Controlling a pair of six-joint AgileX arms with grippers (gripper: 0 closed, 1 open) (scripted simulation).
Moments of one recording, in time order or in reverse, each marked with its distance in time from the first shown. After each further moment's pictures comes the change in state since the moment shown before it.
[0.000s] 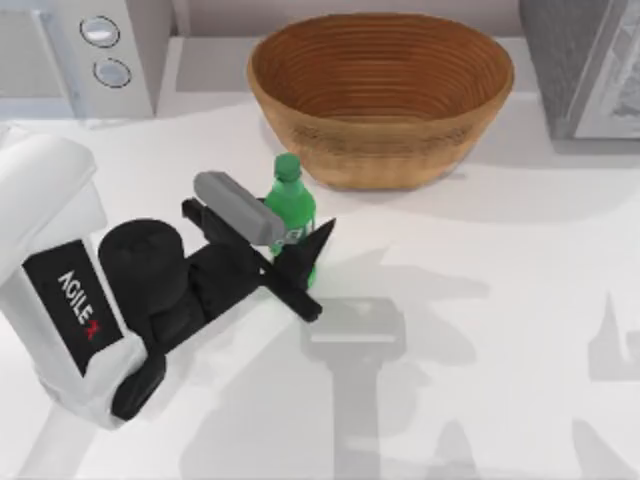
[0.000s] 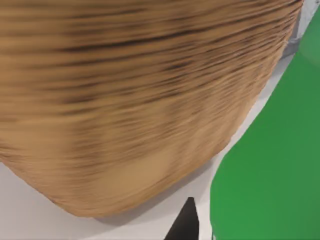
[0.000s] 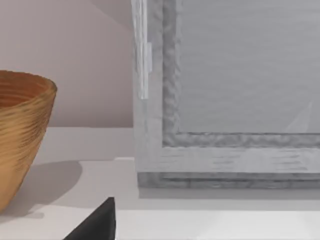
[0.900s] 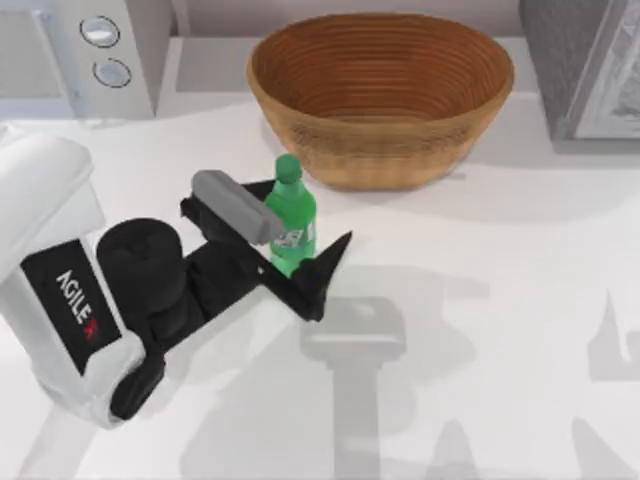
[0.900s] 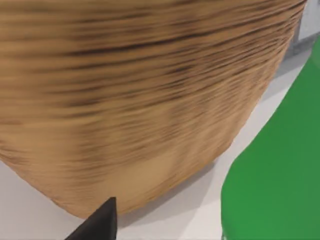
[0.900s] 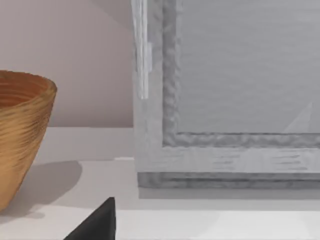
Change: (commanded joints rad) left arm 0.000 0.000 0.000 0.000 0.000 0.000; right arm 0.000 0.000 0.000 0.000 0.000 0.000
